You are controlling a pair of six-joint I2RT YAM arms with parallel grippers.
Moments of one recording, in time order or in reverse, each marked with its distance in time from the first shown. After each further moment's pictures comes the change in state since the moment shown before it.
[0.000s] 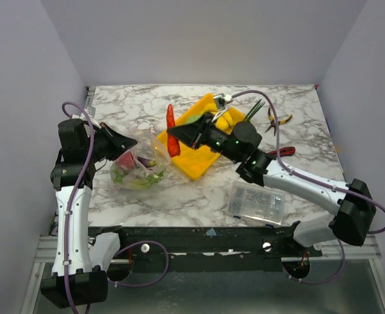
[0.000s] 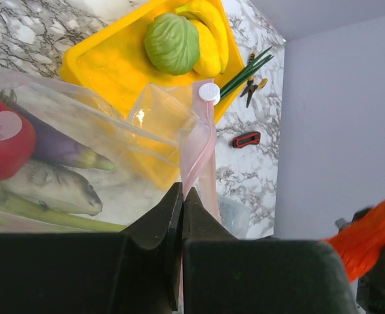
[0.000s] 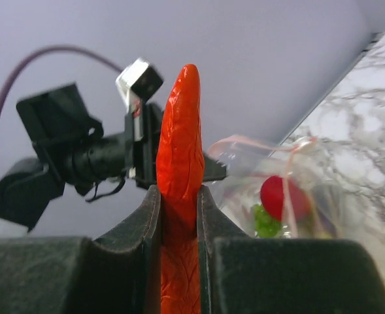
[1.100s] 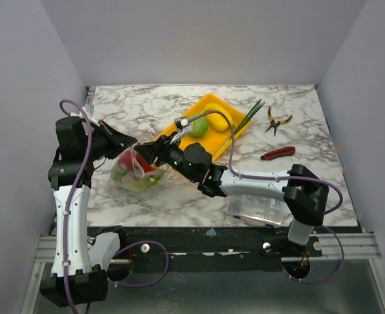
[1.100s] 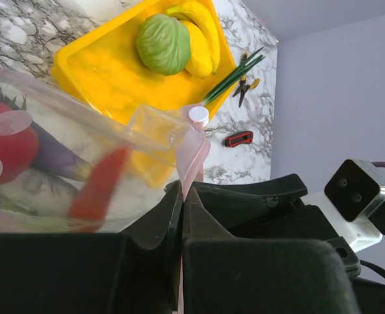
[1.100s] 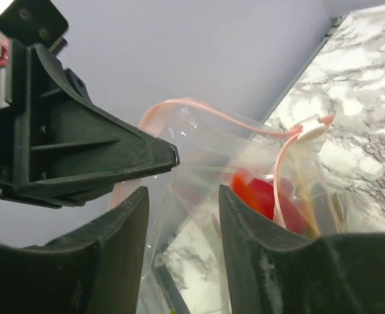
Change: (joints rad) left arm 0.000 0.009 0.051 -0.036 0.013 -0.023; right arm 0.270 0.391 0.111 0.238 0.372 -0.113
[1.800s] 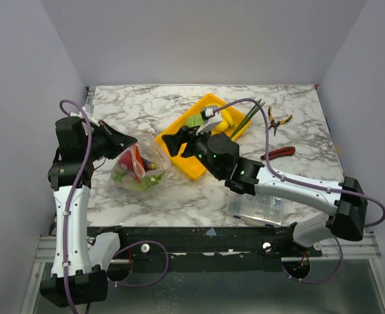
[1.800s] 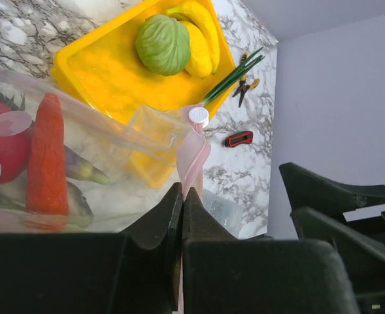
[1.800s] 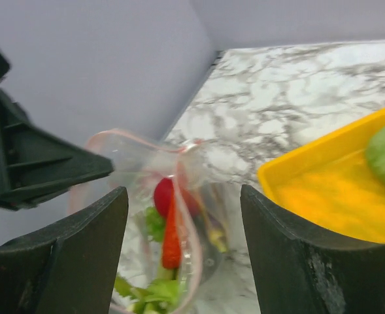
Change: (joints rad) left arm 0.000 -0.002 0.001 0.000 -0.001 0.001; right arm -0.026 -0.291 0.004 -0.445 0.182 -0.175
